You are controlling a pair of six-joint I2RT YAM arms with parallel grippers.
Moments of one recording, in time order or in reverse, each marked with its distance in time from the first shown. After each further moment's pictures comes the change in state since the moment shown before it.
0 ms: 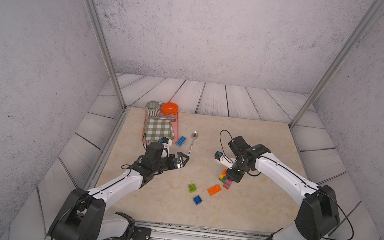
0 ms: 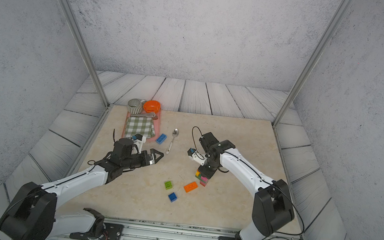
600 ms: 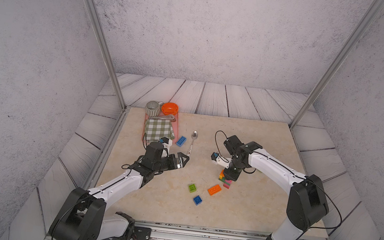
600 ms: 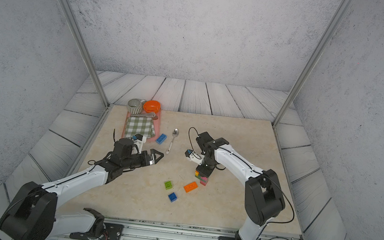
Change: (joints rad) left arm 0.000 0.004 0.000 0.000 0.000 0.011; right arm 0.000 0.113 0.049 -0.001 0.008 -0.047
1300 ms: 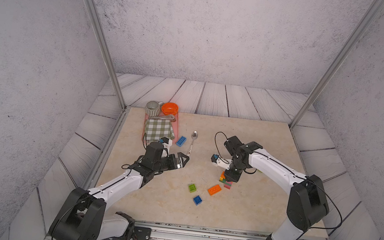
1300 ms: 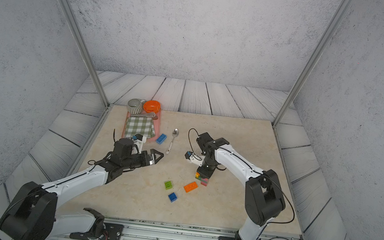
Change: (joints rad) left arm 0.000 0.000 0.000 0.000 0.000 0.000; right arm 0.000 -0.012 -0.011 -0.030 -0.014 -0.056
